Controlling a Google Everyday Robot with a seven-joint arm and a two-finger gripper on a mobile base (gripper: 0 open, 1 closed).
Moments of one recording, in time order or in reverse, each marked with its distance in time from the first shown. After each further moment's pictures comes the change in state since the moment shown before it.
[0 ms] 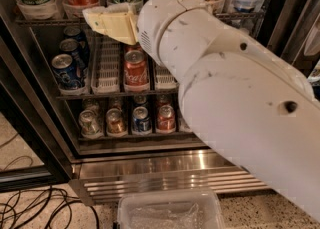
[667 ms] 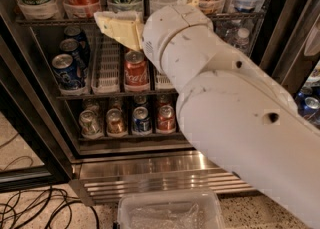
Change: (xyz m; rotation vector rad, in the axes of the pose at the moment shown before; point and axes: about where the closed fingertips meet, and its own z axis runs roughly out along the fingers) arm 0.019 -0.006 0.003 0.039 -0.021 0.038
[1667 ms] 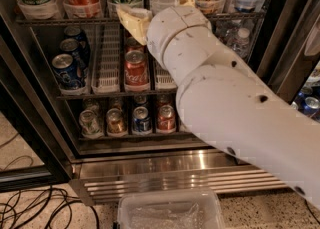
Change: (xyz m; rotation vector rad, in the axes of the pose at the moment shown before) arm 0.014 -0.021 0.018 0.045 -0.019 -0.062
